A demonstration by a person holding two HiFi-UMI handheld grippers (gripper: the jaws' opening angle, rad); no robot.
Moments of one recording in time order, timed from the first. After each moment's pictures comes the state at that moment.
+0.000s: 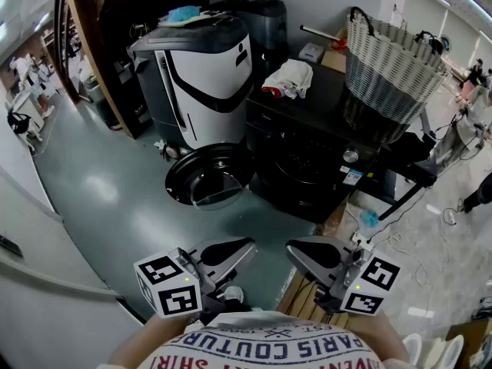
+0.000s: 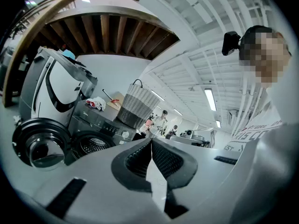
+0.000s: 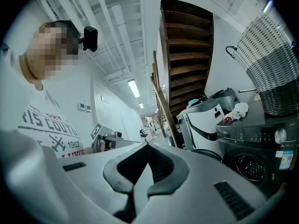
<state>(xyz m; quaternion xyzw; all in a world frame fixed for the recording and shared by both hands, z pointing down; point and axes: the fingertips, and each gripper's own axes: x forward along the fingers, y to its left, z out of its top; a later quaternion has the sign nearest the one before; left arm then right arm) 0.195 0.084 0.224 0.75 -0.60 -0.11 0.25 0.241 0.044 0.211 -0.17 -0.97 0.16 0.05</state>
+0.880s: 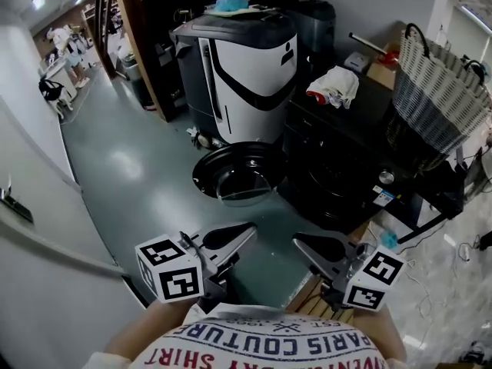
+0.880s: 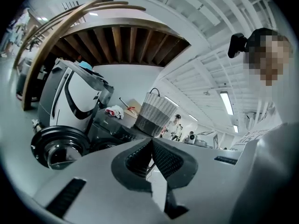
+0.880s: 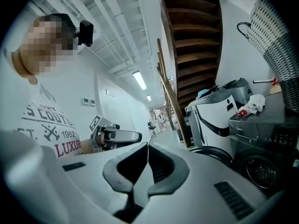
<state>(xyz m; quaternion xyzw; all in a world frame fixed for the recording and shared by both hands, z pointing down) 0.130 0.093 0.228 0.68 -0.67 -0.13 0.25 0.182 0.045 0.233 -0.23 -0.96 0.15 0.09</state>
